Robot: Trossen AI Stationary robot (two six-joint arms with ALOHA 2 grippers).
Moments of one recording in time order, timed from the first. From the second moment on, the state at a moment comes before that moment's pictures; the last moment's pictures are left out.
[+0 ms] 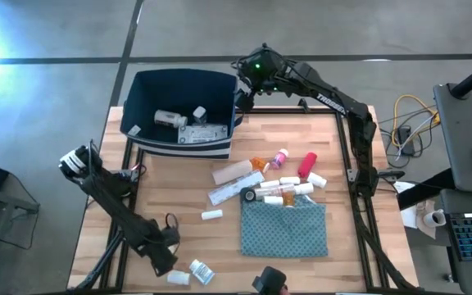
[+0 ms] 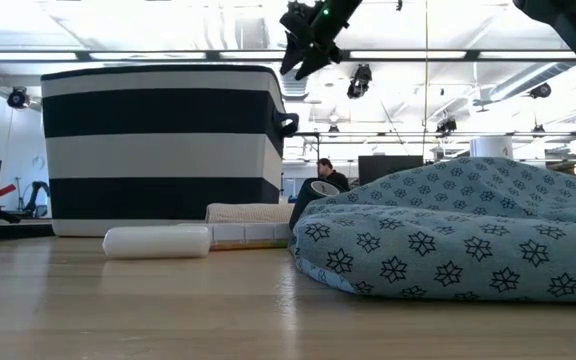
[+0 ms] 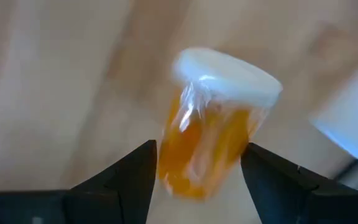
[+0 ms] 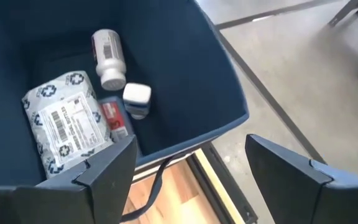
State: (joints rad) left arm -0.85 1.62 0.93 -0.75 0.18 -1.37; right arm -0.46 2.00 2.27 -0.96 0.13 -0.07
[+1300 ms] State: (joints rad) left arm -0.61 0.68 0.85 -0.67 -0.75 -1.14; right arm -0.46 1.79 2.22 -0.90 0.13 0.00
